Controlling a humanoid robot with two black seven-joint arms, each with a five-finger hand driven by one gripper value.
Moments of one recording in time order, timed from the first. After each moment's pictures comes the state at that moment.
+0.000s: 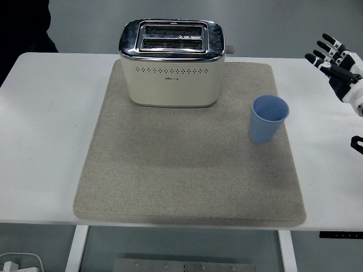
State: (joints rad) left arm -0.03 0.00 -0.03 -0.13 -0.05 -0.14 0.02; right arm 0.67 -0.54 0.82 1.04 -0.38 -0.04 0.21
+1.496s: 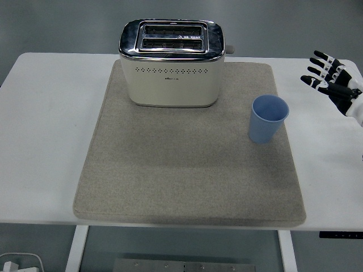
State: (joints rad) left arm -0.02 0.00 -0.10 -0.13 -0.07 -0.13 0.02; right arm 0.63 -0.64 0.75 1.10 -0.48 0.06 0.23
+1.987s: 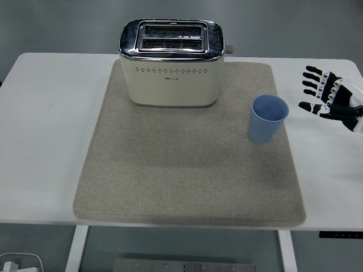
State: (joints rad) left arm -0.02 0.00 -0.10 -0.13 -0.07 -0.13 0.02; right arm 0.50 -0.77 0.75 1.27 -0.63 0.14 0.34
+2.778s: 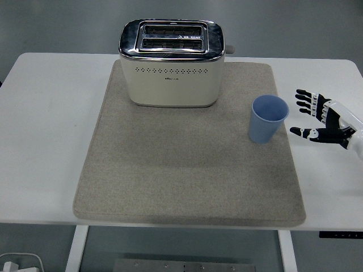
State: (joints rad) left arm -0.02 0.00 -0.10 -0.13 -0.07 -0.13 0.02; right arm 0.44 -0.73 0.73 1.24 -0.83 0.05 0.38
